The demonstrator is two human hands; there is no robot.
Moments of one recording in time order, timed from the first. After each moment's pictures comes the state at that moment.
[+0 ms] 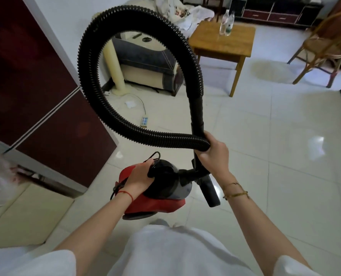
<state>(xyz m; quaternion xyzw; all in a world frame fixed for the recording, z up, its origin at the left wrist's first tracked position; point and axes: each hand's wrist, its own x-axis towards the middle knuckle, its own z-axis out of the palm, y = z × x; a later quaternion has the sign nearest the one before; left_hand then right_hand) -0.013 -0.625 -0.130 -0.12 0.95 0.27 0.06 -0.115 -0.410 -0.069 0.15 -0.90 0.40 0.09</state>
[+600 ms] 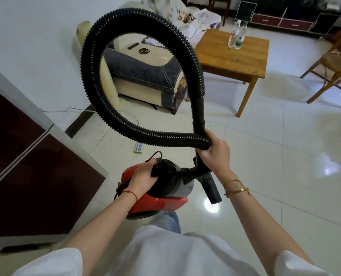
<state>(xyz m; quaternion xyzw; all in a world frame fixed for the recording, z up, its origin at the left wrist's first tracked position) -0.372 -0.729 -0.154 -0.12 0.95 0.29 0.04 -0.486 -0.521 -0.092 0.17 -0.91 0.38 0.08</state>
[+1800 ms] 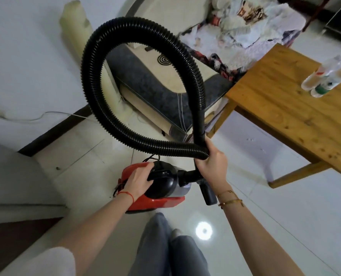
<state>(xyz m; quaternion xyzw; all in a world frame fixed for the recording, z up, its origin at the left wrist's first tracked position) -0.955 -0.891 -0.346 -0.26 0.92 0.30 0.06 -1.128 -0.722 -0.255 0.29 -0.89 0.35 -0.04</state>
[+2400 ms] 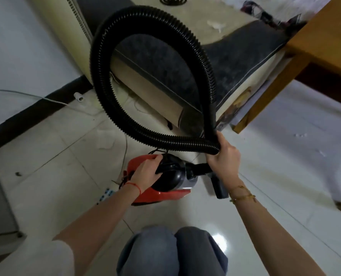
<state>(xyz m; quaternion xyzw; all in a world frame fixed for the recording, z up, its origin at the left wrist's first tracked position) -1.074 -0.988 -0.702 -0.24 0.93 0.26 0.07 -1.244 -0.814 -0.629 0.31 -0.90 0.31 0.03</state>
